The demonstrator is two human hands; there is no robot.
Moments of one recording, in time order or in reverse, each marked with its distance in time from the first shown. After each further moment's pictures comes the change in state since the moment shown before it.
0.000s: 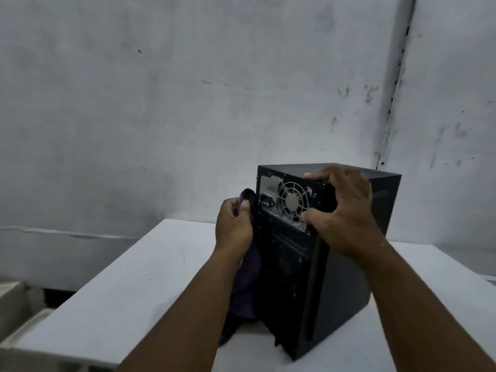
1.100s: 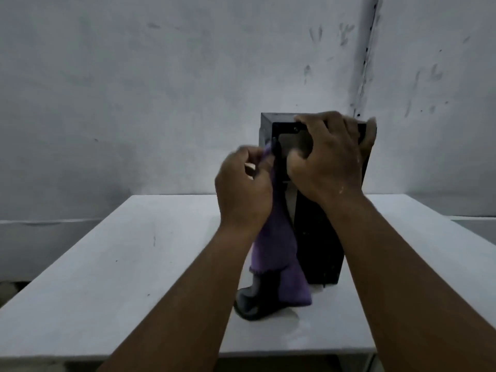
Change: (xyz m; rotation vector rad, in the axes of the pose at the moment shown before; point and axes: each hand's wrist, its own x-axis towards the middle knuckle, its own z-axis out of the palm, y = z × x) left_hand -0.042 0.008 0.058 0.208 -0.027 0.543; right_hand 0.018 0.040 0.012 -0.484 0.219 -0.024
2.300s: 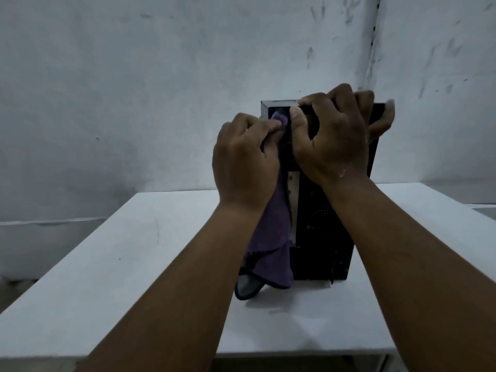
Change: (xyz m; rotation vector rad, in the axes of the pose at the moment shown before) left_hand 0.025 -0.006 0.017 0.306 0.120 0.463; right_hand 0.013 0.021 0.029 0.002 0.244 0.003
